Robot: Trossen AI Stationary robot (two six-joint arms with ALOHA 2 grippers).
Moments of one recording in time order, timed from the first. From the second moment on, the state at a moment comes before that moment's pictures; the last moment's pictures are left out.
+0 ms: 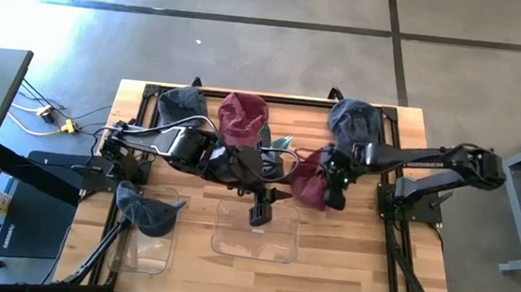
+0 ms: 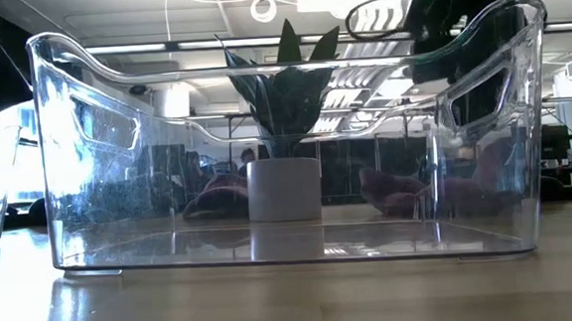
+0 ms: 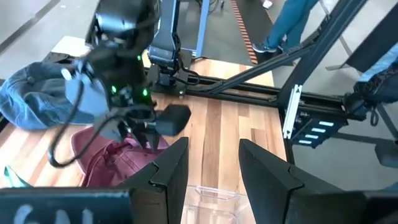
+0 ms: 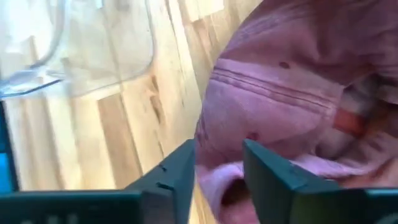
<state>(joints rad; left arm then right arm) -0.27 1.88 2.33 -0.95 -0.25 -0.30 -0.17 1.24 0.71 -0.63 -0.32 0.24</state>
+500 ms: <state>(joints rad) -0.28 1.88 2.33 -0.97 -0.22 -0.29 -0.11 1.23 0.70 -0.85 -0.07 0.50</state>
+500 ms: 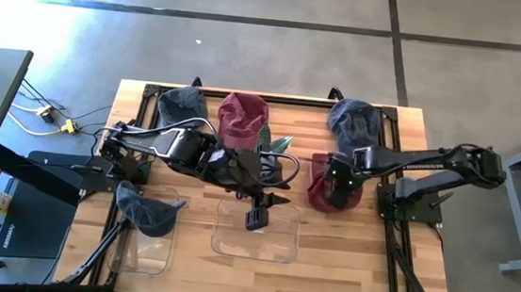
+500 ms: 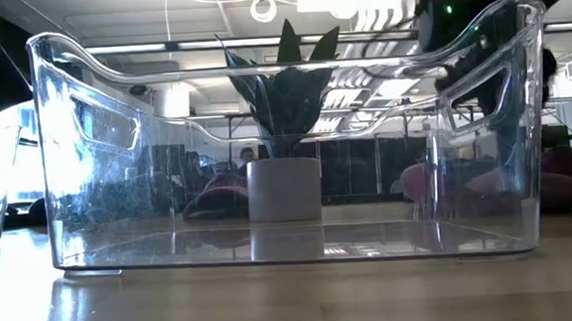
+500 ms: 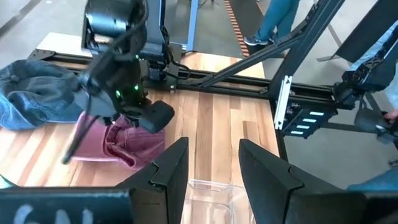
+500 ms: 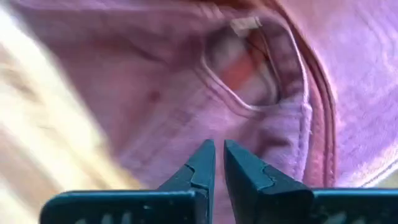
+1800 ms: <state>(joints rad) -0.50 1.87 2.33 -1.24 -0.38 -0.48 0.11 1.15 0.54 -0.66 0.02 1.10</state>
